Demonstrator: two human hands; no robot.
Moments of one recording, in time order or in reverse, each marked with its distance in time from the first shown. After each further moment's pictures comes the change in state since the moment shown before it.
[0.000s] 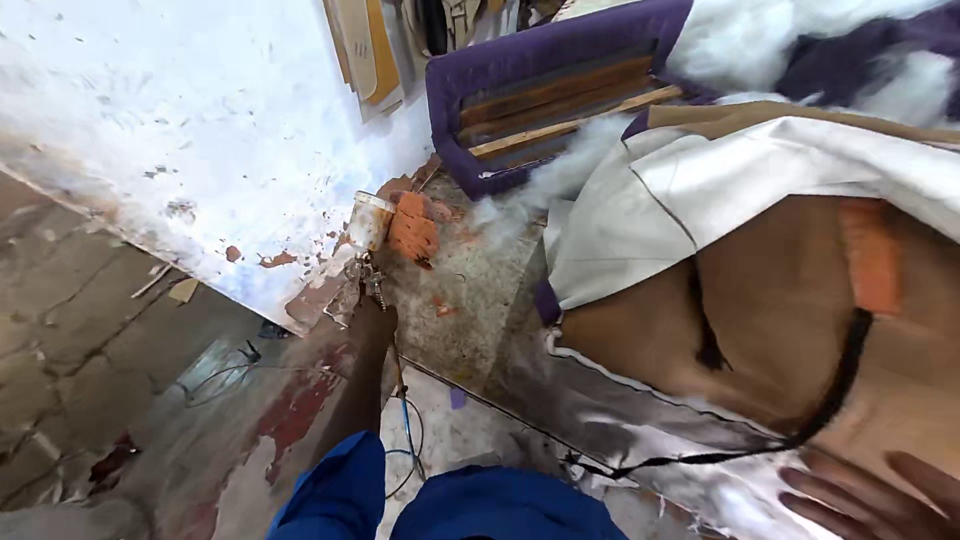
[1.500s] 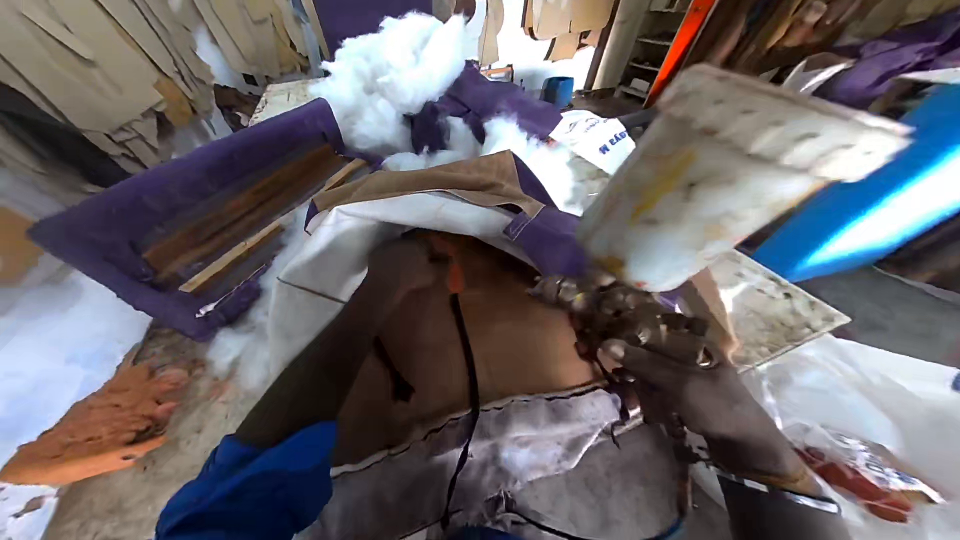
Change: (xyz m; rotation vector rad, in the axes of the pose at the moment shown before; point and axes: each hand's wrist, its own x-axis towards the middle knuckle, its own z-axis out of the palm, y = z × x) left_hand -0.332 0.463 0.013 0.449 -0.323 1.445; right_hand -0.050 -0.078 -0.097 -0.328 0.783 -0.034
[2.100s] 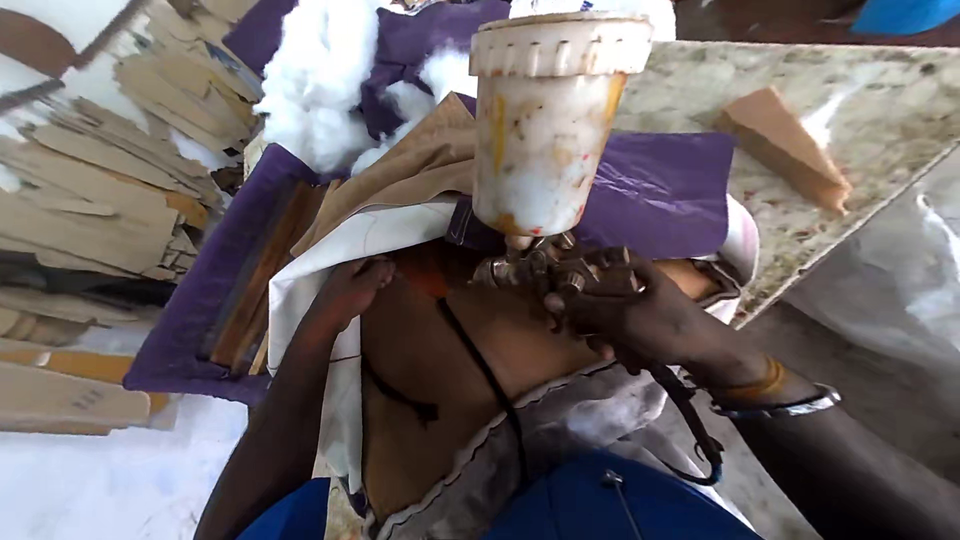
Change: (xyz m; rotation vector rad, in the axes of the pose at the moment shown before) left_hand 0.018 -0.036 -0.019 -0.577 -0.049 0.186; right_hand 0.037 0.041 0.026 0.286 0.010 0.142
